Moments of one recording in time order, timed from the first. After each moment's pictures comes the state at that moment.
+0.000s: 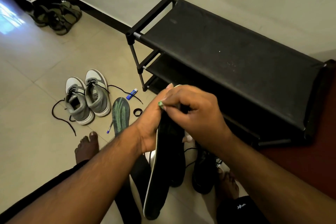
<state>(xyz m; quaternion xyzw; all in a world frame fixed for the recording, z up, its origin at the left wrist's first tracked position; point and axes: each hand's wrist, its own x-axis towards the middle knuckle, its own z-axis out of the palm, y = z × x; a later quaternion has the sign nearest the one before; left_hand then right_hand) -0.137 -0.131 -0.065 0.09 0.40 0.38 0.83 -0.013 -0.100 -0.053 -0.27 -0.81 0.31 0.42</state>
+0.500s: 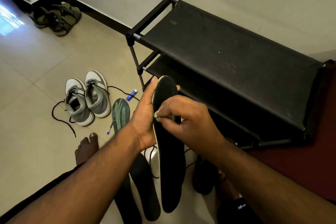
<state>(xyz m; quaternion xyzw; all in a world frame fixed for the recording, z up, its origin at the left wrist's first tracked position) -0.145 -0.124 -0.065 0.03 0.40 0.48 0.78 -0.017 -0.109 -0.063 -0.26 -0.83 0.32 0.37</state>
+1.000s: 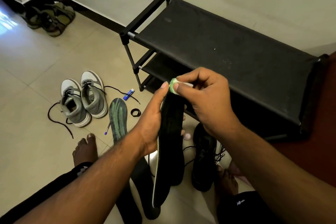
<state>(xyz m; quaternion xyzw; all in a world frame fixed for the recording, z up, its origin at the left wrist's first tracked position) -0.129 -0.134 -0.073 0.17 0.49 0.43 0.74 -0.007 -0.086 -0.033 -0.47 -0.54 0.54 0.44</state>
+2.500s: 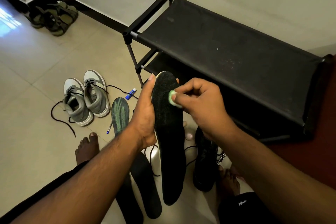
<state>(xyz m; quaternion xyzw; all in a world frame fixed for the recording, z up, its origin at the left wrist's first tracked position) -0.138 -0.128 -0.065 0.14 0.44 0.51 0.73 -0.012 -0.092 -0.047 -0.49 -0.52 0.59 0.36</state>
